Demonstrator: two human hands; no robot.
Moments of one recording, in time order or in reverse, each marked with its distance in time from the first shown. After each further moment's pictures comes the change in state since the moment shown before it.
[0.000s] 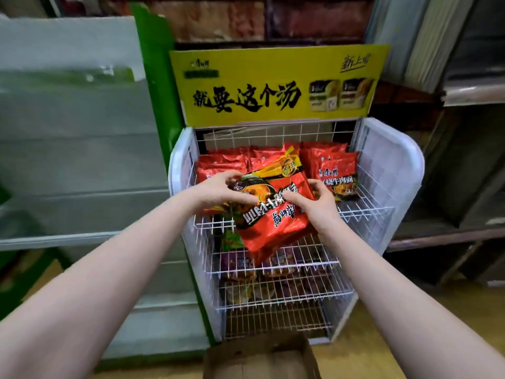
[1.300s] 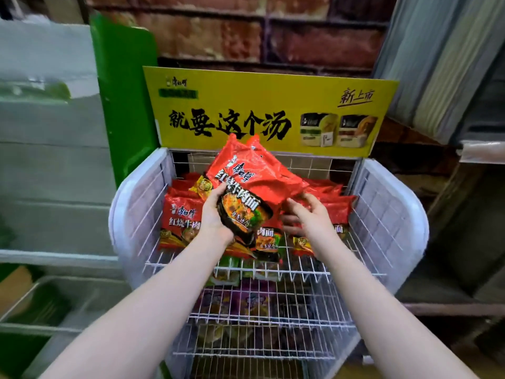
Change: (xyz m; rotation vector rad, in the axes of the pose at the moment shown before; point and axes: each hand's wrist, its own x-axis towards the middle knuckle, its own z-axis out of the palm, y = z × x) left_hand 0.123 0.042 0.081 -1.519 0.404 -0.028; right_hand 0.138 -0.009 -0.057 0.066 -0.194 -0.005
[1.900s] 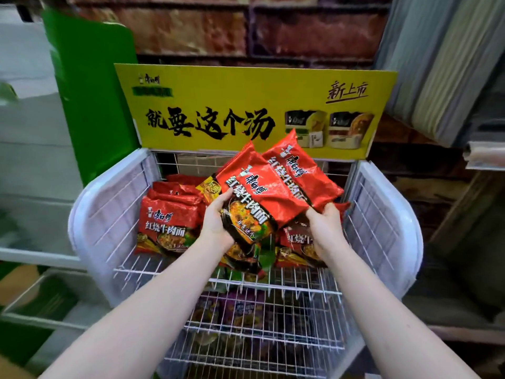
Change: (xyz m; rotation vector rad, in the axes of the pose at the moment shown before) left_hand 0.044 -0.055 0.039 0.078 0.079 0.027; right_hand 0.067 0.025 -0.077 0.070 0.186 0.041
